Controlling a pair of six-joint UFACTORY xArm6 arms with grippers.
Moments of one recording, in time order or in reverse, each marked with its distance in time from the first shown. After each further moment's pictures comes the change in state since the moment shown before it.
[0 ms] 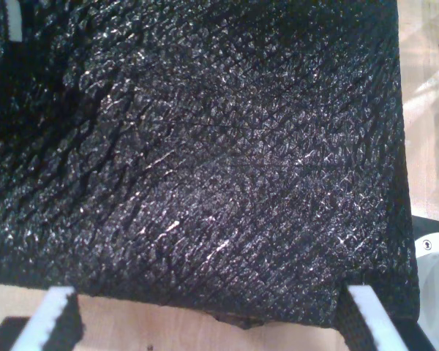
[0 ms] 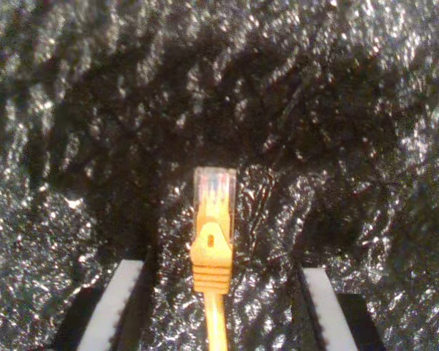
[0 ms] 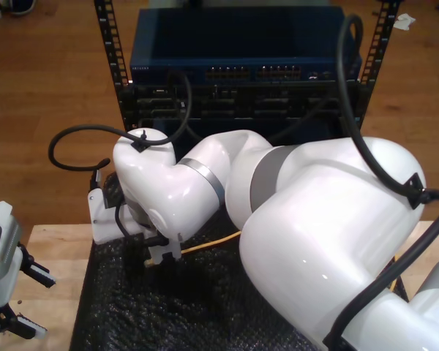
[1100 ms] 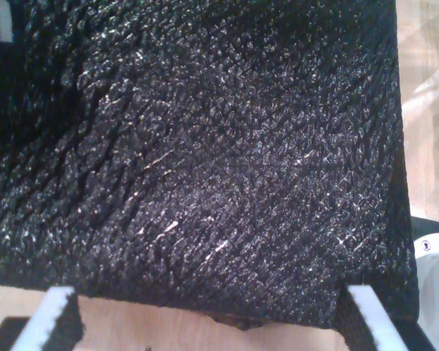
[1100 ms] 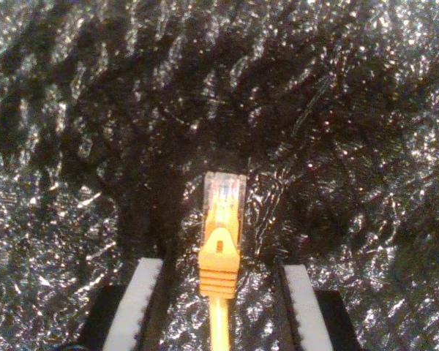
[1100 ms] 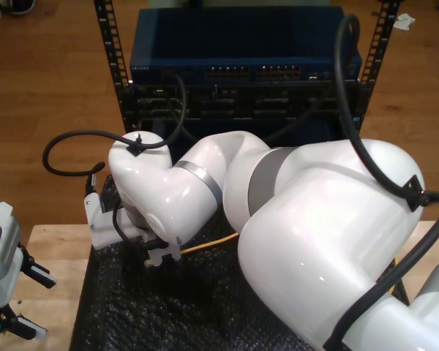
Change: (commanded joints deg) left arm 0.0 0.2 0.0 0.0 0.0 0.1; right arm 0.6 -0.2 0.2 -1.7 0.0 -0.7
